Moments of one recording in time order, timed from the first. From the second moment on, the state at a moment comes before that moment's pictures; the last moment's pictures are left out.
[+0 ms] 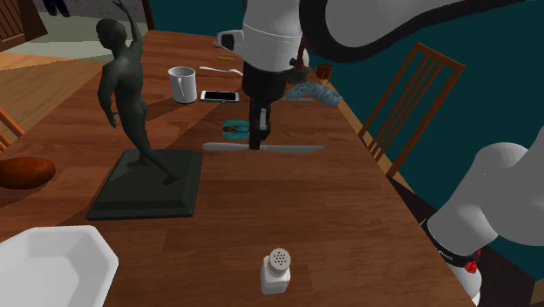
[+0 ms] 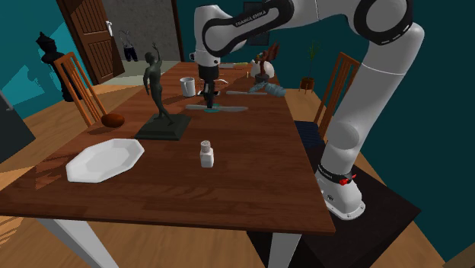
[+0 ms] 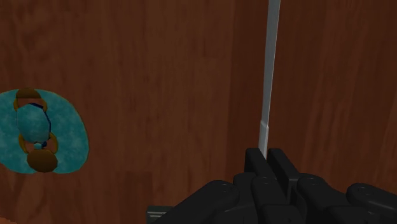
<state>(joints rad) 0.37 -0.11 0.39 -2.05 0.06 2.00 -0.30</state>
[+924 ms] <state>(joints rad) 0.36 -0.16 0.37 -1.94 0.07 1.84 -0.34</state>
